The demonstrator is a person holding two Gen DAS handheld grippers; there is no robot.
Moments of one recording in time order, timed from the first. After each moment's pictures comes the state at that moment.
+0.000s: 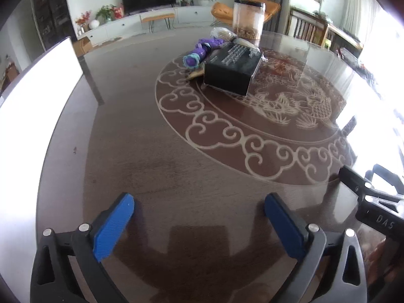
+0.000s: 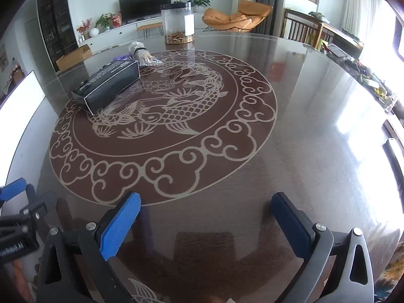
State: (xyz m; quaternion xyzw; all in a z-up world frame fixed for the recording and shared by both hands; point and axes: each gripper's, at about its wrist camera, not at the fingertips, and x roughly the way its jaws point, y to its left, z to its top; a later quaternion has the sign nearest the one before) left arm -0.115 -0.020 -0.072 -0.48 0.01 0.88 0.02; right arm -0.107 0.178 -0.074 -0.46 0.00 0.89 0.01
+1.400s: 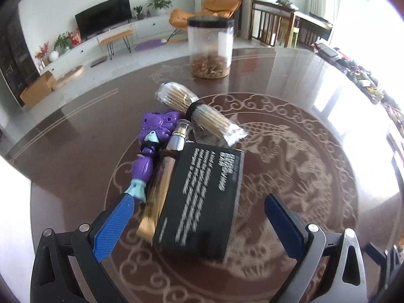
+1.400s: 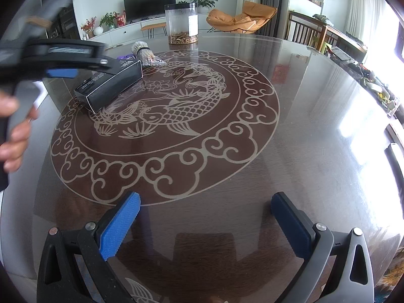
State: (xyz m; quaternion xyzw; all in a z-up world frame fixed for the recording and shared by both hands) left arm -0.291 0.037 -0.035 -0.47 0.08 0.87 0.12; right arm -0.109 0.178 -0.078 -0.46 -0.01 0.89 -0.01
